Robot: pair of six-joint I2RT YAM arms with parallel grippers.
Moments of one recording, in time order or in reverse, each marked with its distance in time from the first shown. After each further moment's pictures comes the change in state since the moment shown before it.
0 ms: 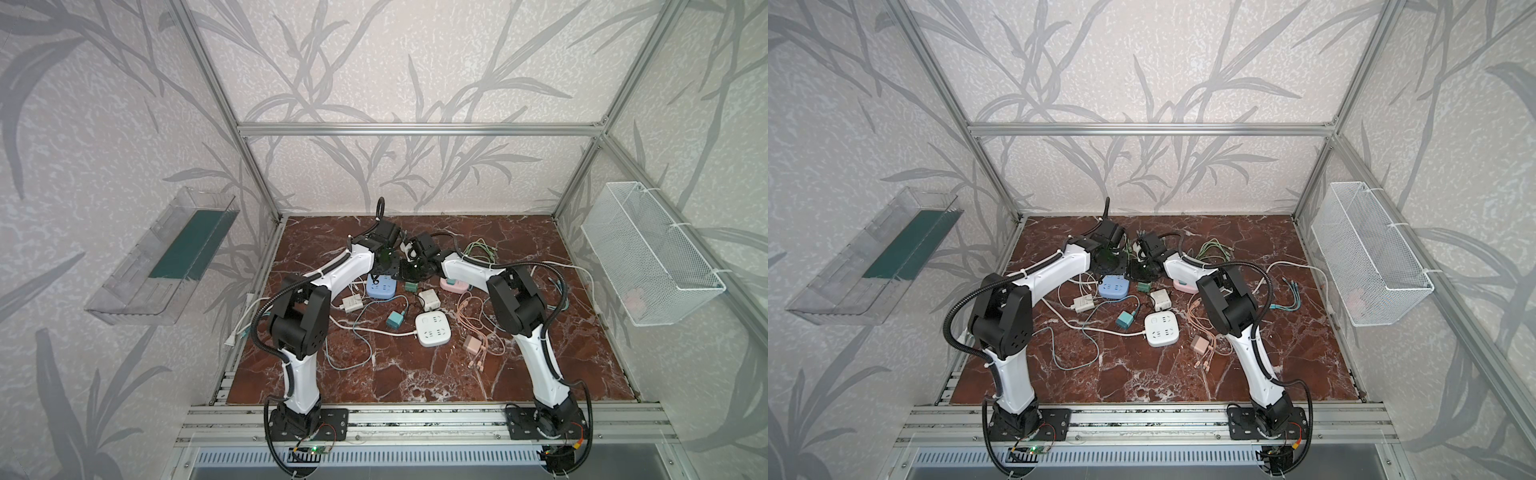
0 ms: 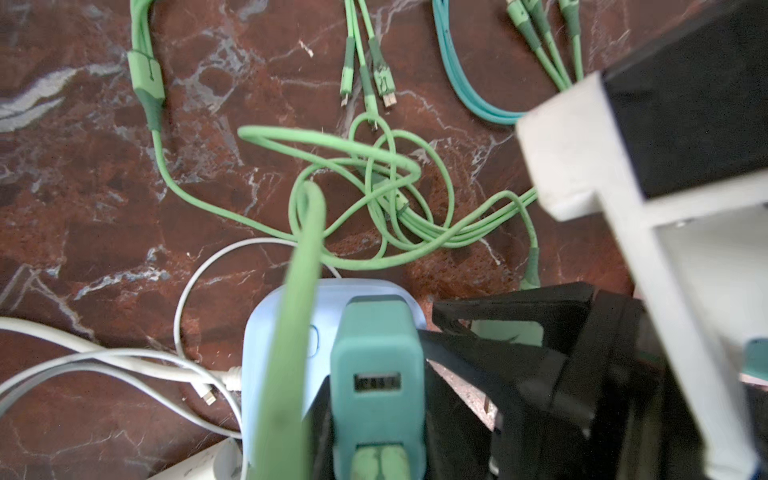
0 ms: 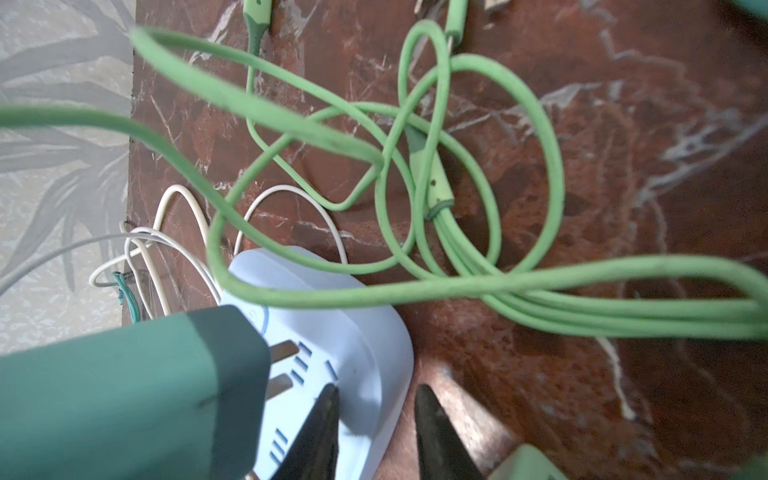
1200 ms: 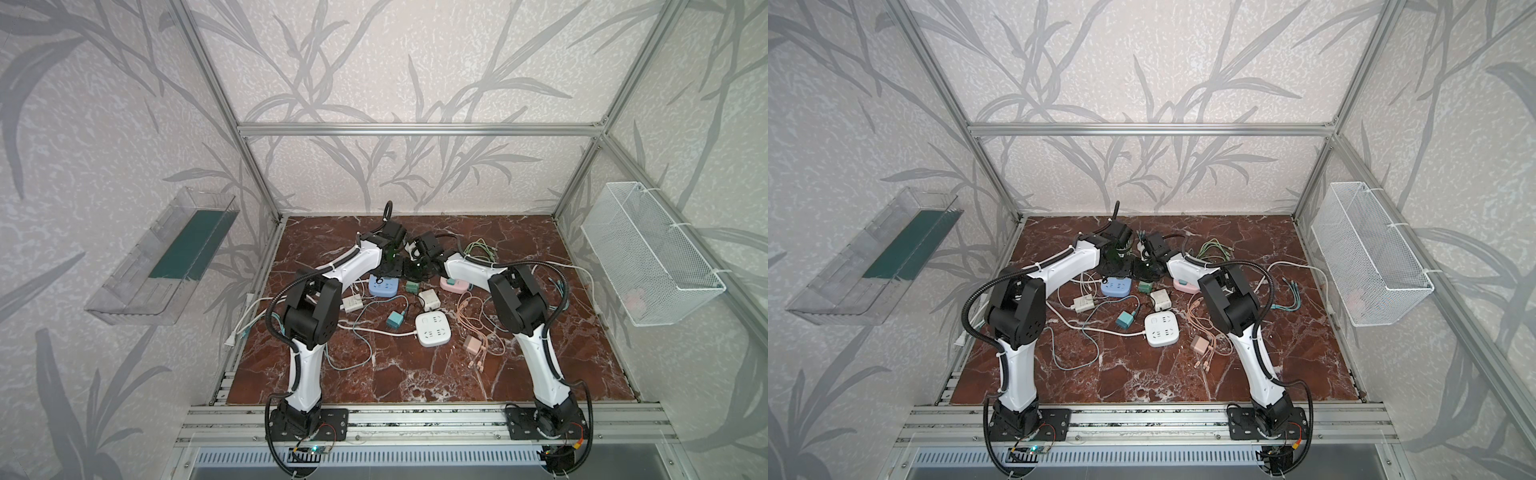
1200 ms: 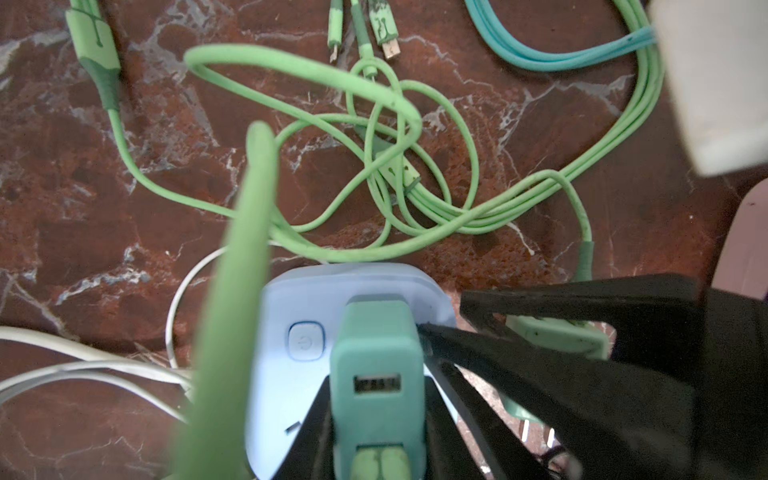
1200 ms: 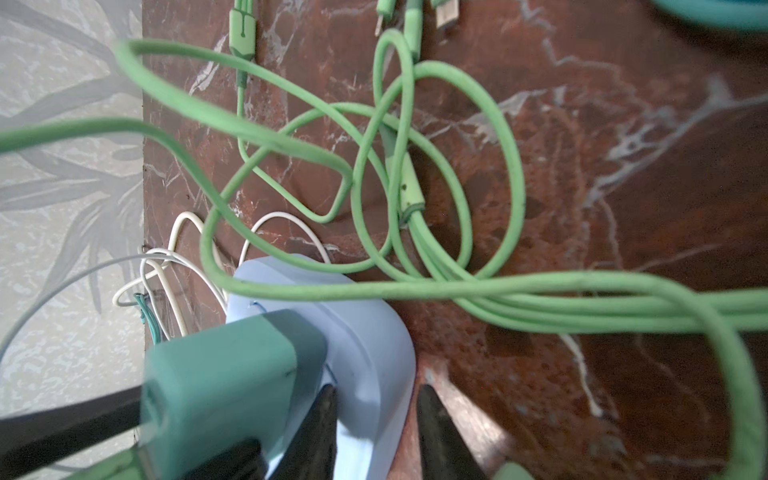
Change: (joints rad) left arm -0.005 0.105 0.095 -0.110 -0.018 0.021; right arm -0.015 -0.006 -0.028 0.049 -0.034 0.069
